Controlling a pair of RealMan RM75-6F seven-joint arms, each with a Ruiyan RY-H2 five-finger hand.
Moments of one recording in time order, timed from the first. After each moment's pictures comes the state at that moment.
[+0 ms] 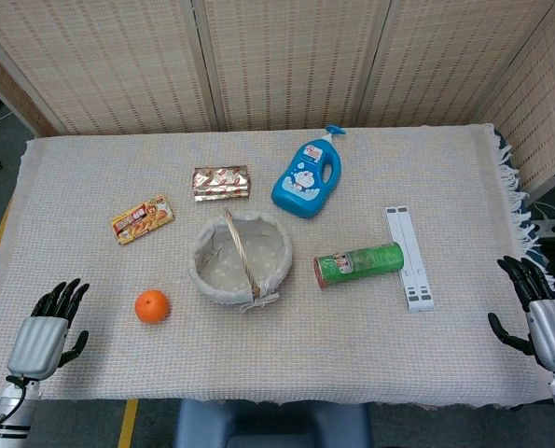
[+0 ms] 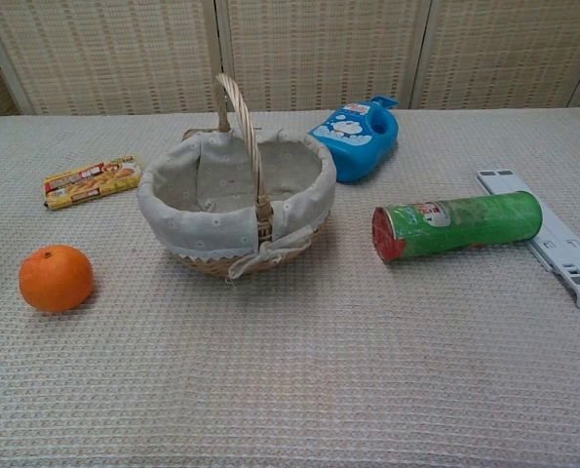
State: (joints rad) left arm -0.15 -1.25 0.00 -1.58 1.50 1.41 0.24; right arm 0.07 -1.03 0.05 -1.63 -1.54 1.50 0.20
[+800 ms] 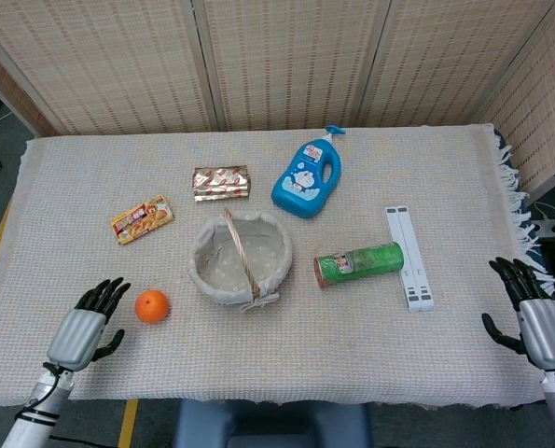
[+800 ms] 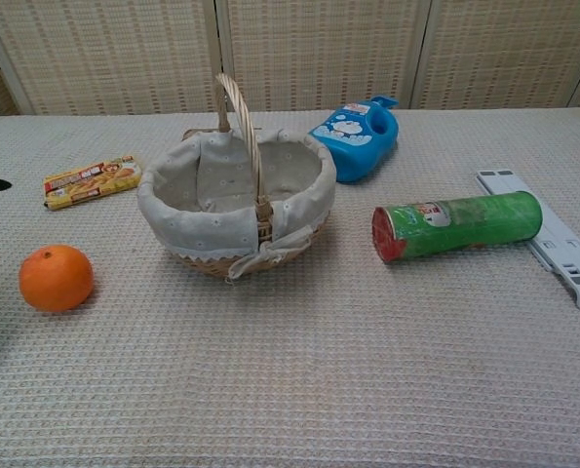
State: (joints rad) left arm -0.25 -1.32 -0.02 -1.59 1.54 1.28 0.17; right arm 0.08 -1.04 0.05 -1.64 -1.53 1.46 0.14
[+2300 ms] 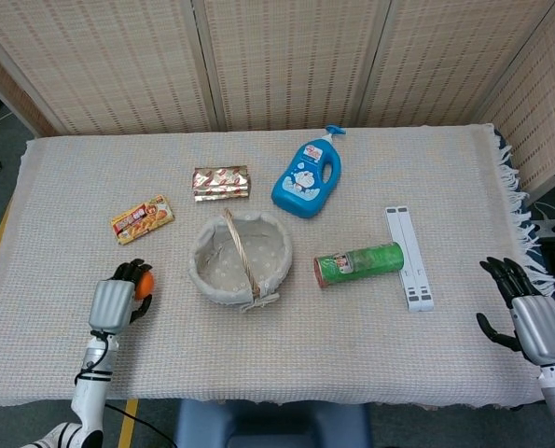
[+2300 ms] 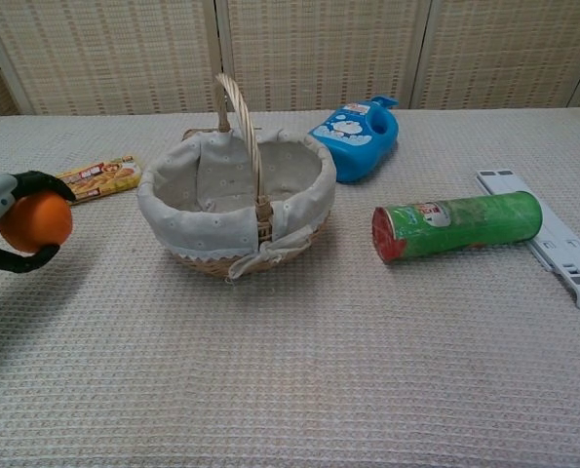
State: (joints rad) left arm -0.37 -1.73 -0.17 -1.15 1.41 1.38 0.28; right arm 0.11 -1.03 0.04 -1.63 -1.54 1.41 0.18
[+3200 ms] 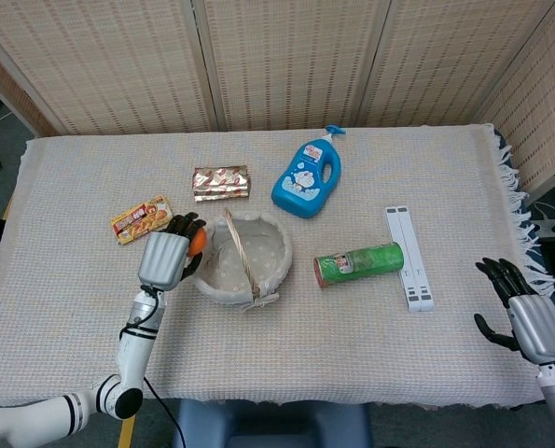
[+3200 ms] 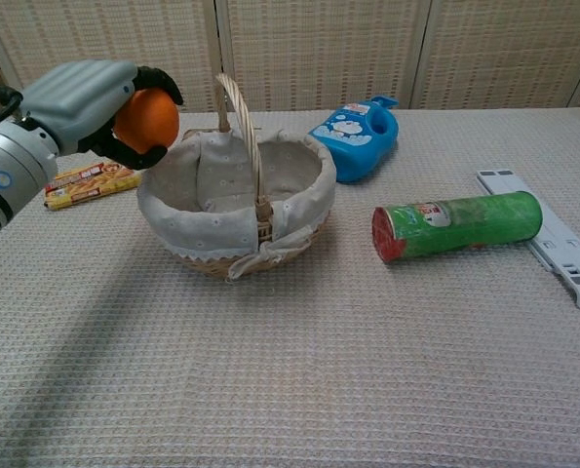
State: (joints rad) left arm -0.63 -1.72 -0.33 -1.40 1.28 1.24 0.55; right arm 0.13 -1.01 0.03 -1.62 -1.54 1.39 0.20
